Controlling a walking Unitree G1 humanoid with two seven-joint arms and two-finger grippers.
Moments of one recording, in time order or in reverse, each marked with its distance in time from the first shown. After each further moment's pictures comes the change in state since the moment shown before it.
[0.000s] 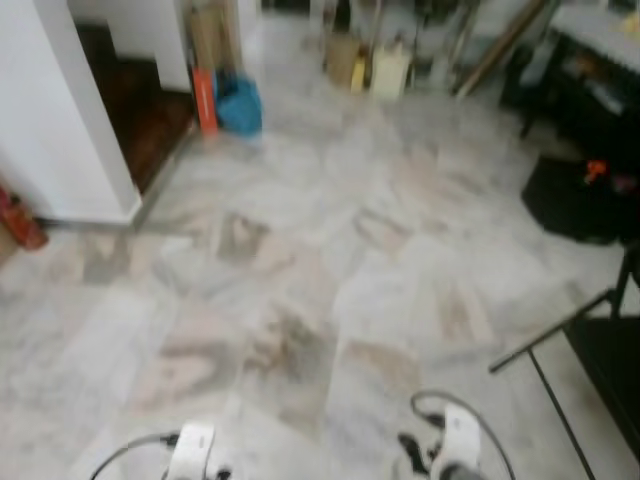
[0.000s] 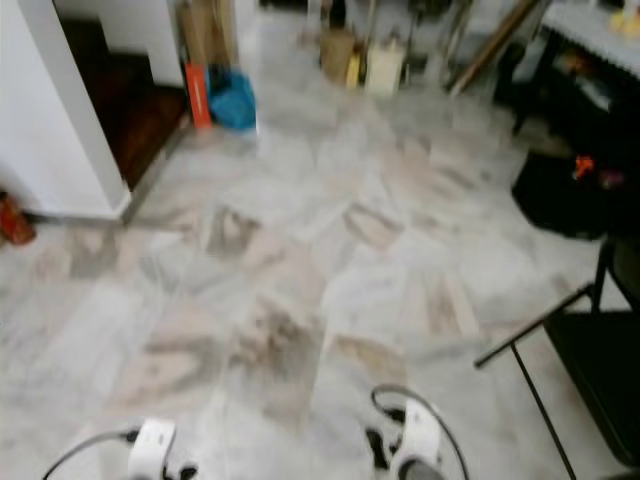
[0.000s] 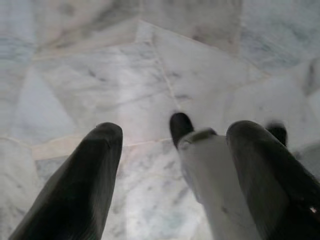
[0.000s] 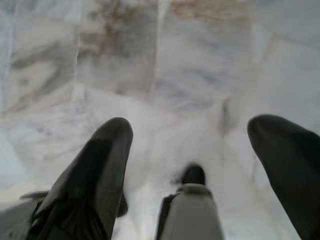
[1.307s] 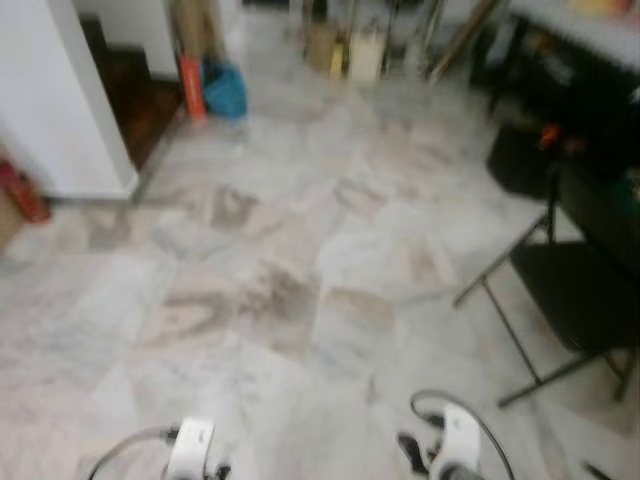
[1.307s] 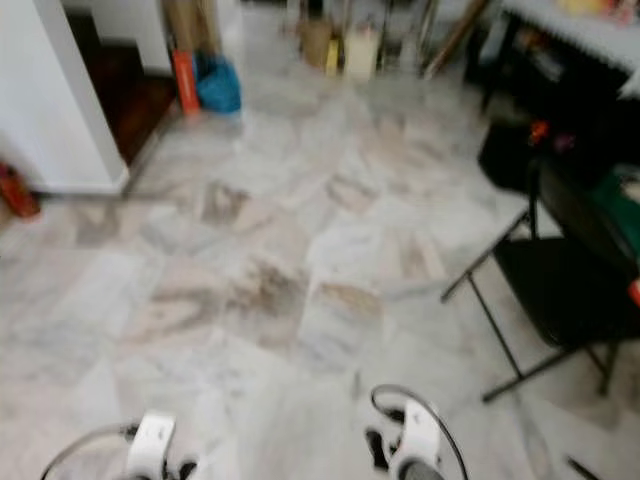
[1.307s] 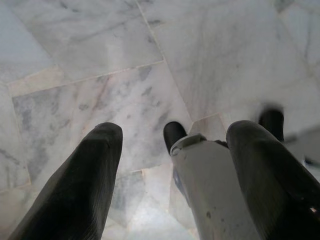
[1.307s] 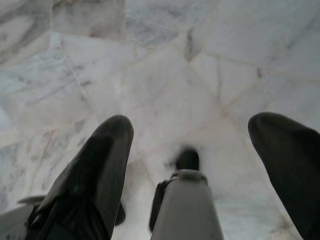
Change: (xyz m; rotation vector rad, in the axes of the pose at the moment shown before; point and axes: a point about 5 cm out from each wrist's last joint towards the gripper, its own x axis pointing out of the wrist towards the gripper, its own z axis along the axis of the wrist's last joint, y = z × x) left arm -0.001 -0.002 -0.005 -0.006 0.015 -0.003; right arm -0.001 -0.003 -0.002 0.001 0.004 -0.009
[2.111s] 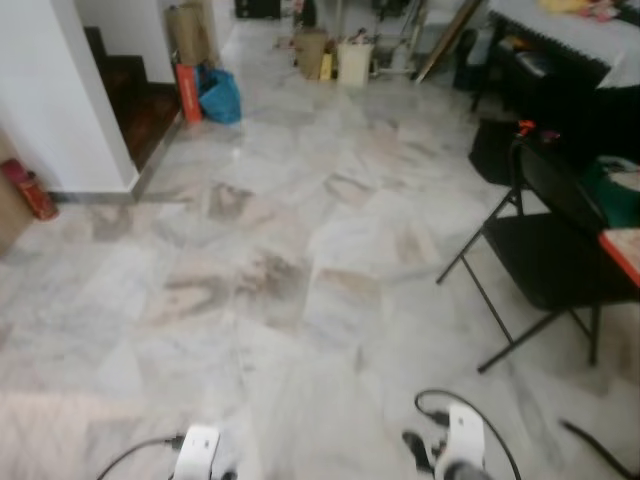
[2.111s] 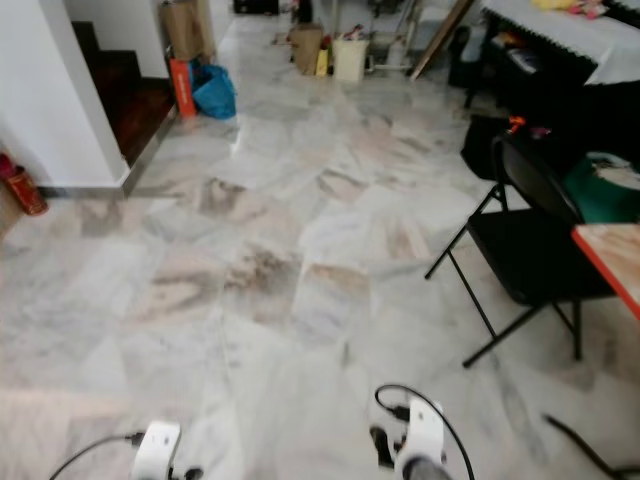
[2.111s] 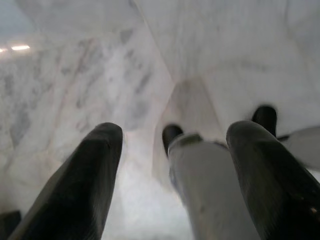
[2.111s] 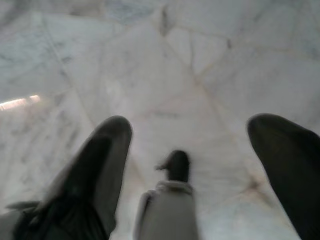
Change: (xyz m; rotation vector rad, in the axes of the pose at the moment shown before) left arm 0.000 -0.006 -0.004 -0.009 0.012 -0.012; right arm 0.000 -0.008 0.007 -0.014 -0.017 -0.017
